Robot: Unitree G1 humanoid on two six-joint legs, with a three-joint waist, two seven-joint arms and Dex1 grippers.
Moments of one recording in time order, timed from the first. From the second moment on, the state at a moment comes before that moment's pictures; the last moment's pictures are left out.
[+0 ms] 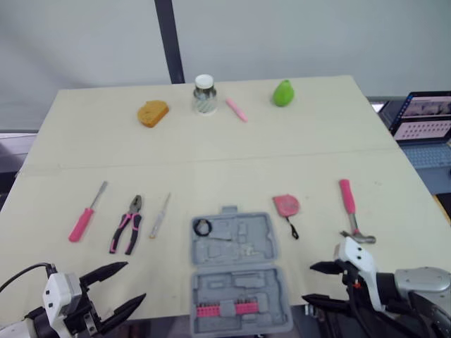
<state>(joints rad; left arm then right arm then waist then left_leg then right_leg) 0.68 0.55 0.47 -0.33 -0.54 -0.03 -1.07 0.34 -0.91 -0.17 -0.58 0.50 0.75 1.01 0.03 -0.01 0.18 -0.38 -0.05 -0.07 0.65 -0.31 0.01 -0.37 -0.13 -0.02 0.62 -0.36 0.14</state>
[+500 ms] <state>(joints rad) 0.45 0.57 0.30 -0.35 -0.54 -0.02 -1.07 0.18 -0.69 -0.23 -0.73 0.51 0.98 0.58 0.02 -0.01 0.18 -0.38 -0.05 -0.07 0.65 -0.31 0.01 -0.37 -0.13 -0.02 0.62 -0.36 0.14</state>
